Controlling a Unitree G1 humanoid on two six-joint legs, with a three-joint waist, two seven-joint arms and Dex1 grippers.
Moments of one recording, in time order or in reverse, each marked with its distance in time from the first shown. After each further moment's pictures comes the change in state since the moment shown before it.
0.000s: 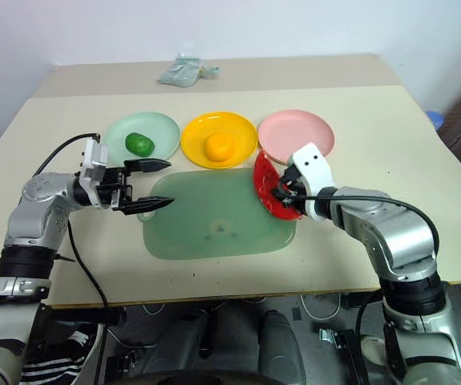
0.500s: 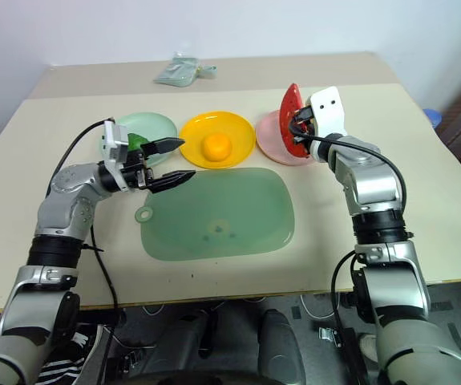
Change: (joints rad) left arm -0.086 -0.144 -0.007 0.030 0.022 0.014 0.196; right arm -0.347 0.124 0.047 0.868 -0.307 -0.653 -0.099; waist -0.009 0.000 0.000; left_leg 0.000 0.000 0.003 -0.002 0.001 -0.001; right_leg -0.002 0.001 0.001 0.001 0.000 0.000
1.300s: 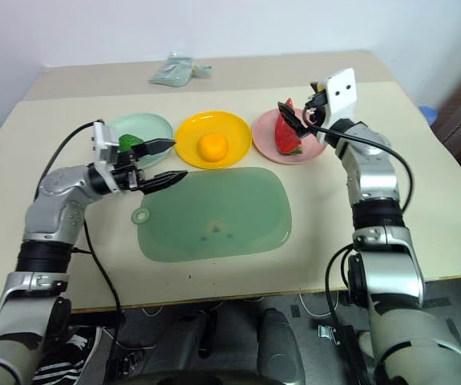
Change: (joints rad) left arm 0.048 0.077 0.044 -0.050 -0.034 0.030 -0.016; right arm 0.102 -0.022 -0.130 -0.138 0.162 -0.410 0.363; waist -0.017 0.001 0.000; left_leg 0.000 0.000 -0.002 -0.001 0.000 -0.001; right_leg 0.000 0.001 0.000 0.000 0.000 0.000
